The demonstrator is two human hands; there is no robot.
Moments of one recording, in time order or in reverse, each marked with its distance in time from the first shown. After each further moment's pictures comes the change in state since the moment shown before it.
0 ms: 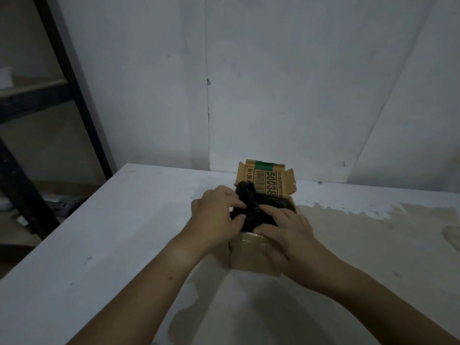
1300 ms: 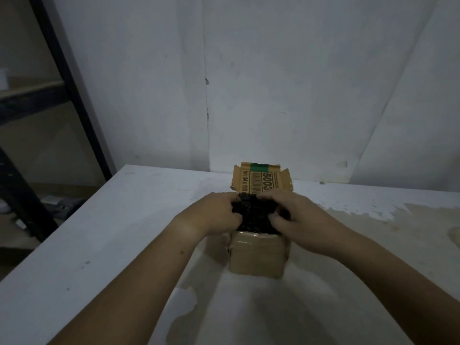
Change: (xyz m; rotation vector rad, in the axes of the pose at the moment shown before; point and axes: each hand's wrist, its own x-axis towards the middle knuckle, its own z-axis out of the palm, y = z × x) left_hand 0.034 -0.007 -0.007 0.011 -0.298 -0.025; right_hand 0.035 0.022 -0.030 0.345 0.026 0.078
